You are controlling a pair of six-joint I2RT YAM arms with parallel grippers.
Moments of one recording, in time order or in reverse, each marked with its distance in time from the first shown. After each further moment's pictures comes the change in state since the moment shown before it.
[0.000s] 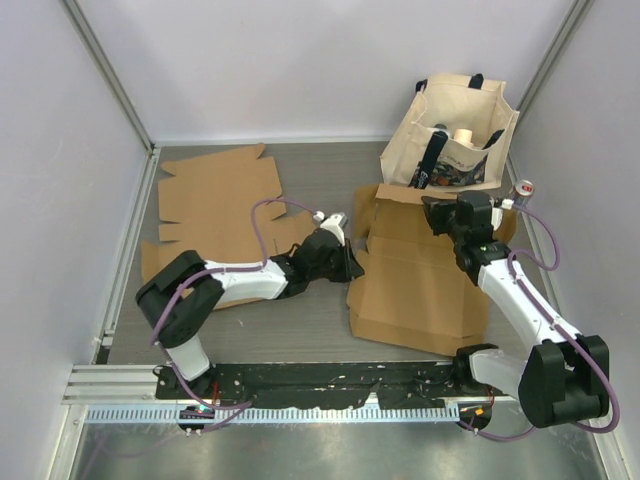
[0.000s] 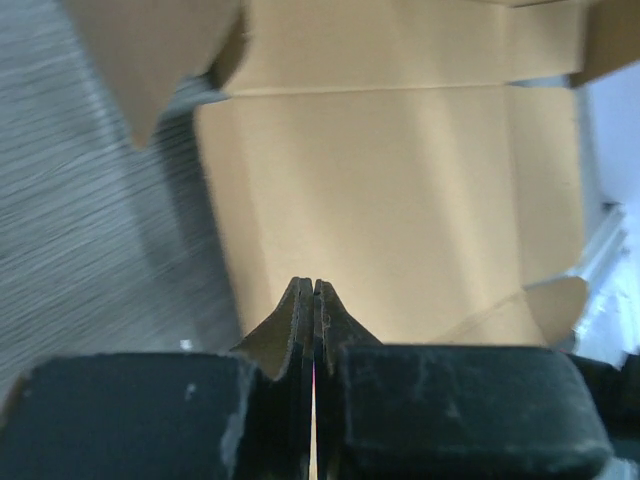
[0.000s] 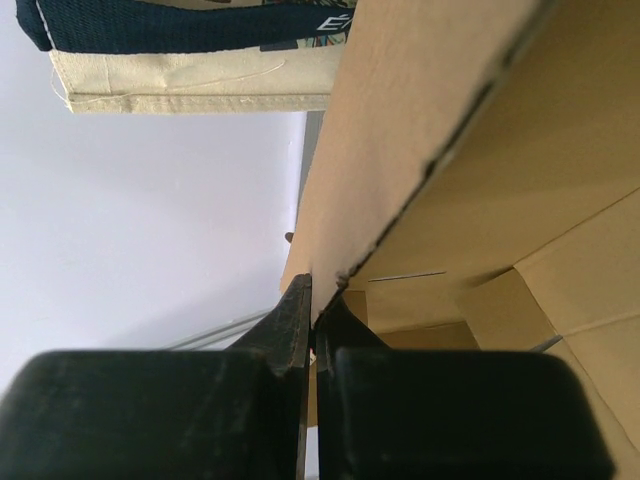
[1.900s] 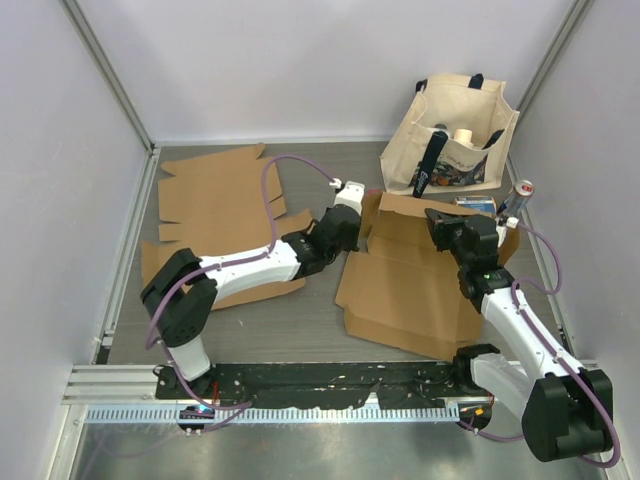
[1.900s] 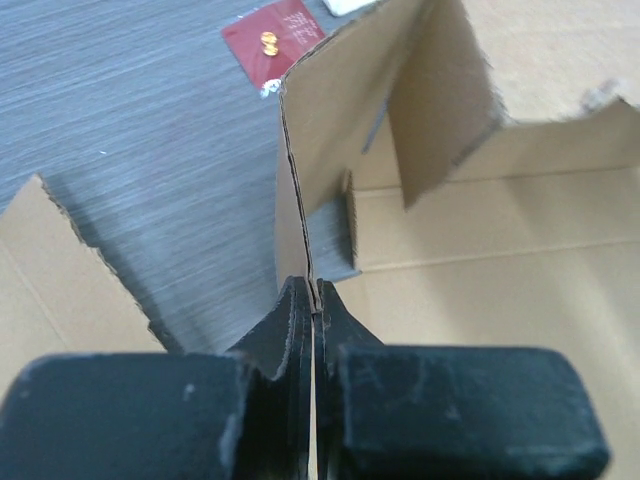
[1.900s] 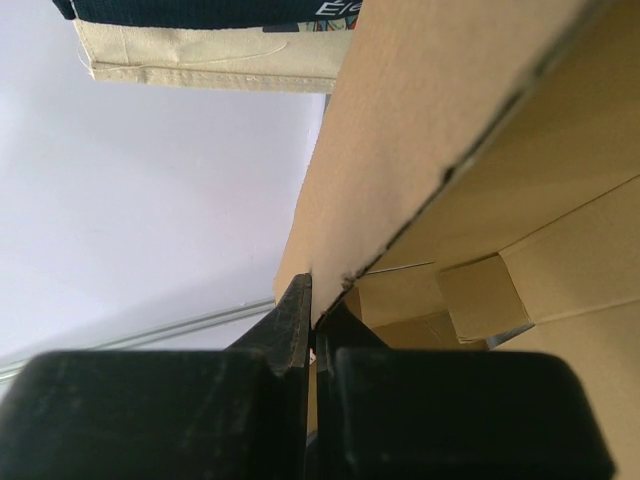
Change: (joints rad) left arm -0.030 0.066 0.317 -0.259 -0.462 0.389; right arm -0.012 -0.173 -0.196 0.113 -0.027 -0.011
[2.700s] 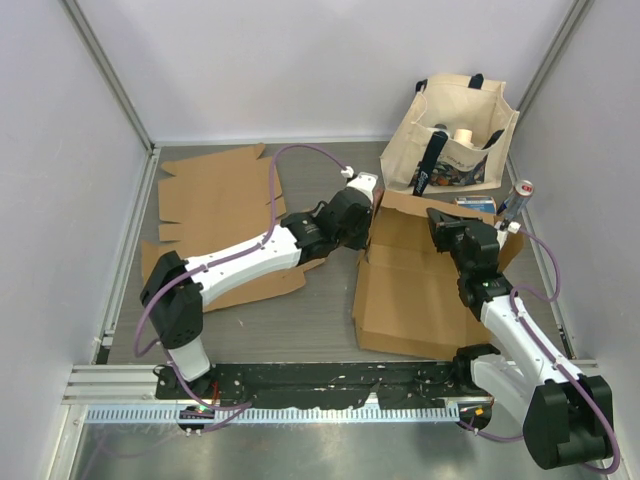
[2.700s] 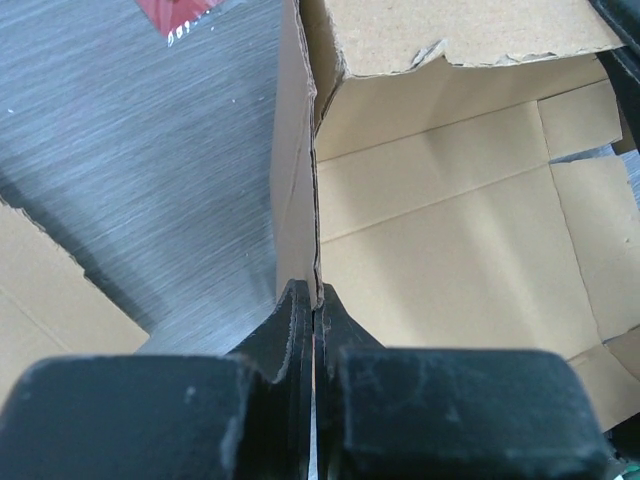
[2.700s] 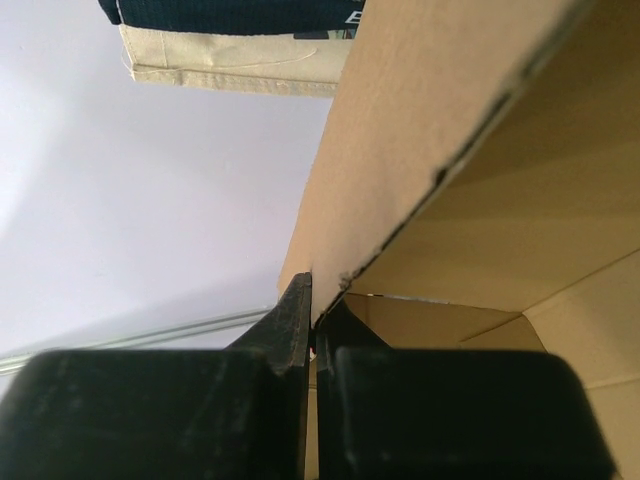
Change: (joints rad) left arm -0.033 -0.019 0.257 -0.400 0.169 -0.071; right arm 0.008 -0.050 -0.082 0.121 0.028 0.015
